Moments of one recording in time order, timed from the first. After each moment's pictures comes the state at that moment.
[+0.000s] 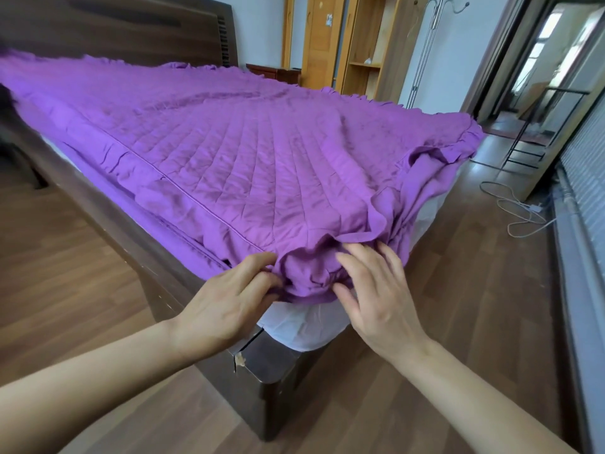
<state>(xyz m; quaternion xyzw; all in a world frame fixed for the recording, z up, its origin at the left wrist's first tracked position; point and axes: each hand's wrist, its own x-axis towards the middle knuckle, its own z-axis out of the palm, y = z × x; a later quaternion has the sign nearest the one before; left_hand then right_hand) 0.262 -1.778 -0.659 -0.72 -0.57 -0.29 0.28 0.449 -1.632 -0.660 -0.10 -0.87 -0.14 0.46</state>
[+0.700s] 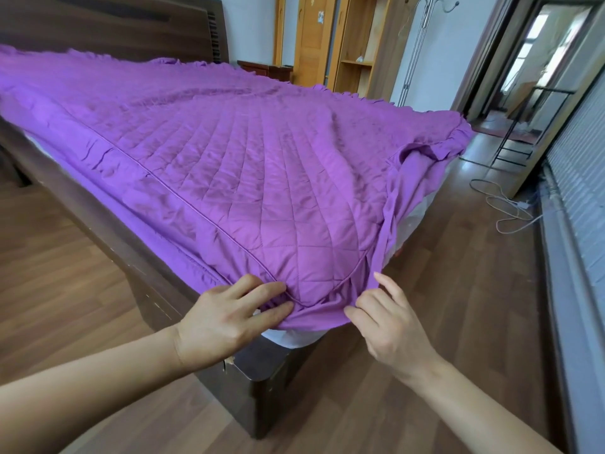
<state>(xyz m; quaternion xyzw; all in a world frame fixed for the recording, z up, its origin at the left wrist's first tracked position) 0.264 -1.773 -0.685 -0.77 -0.51 -0.20 0.32 0.494 -1.607 -0.703 -0.09 -0.89 -0.25 0.37</state>
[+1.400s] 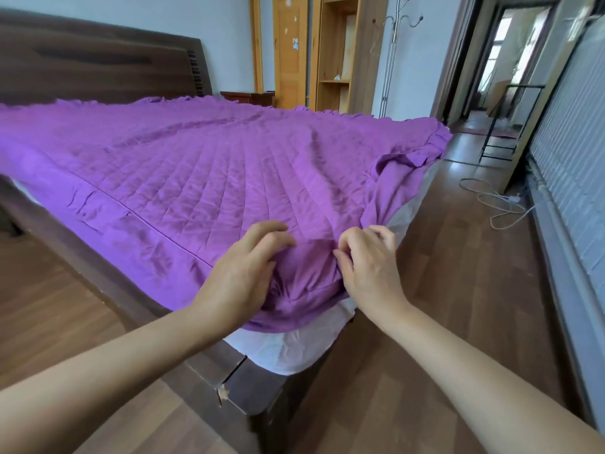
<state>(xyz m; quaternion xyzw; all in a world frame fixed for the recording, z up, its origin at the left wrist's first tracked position) 0.283 -1.718 -0.615 -0.68 -0.61 -0.37 0.16 0.444 -1.582 -0.636 -0.22 -0.83 -0.07 0.51</state>
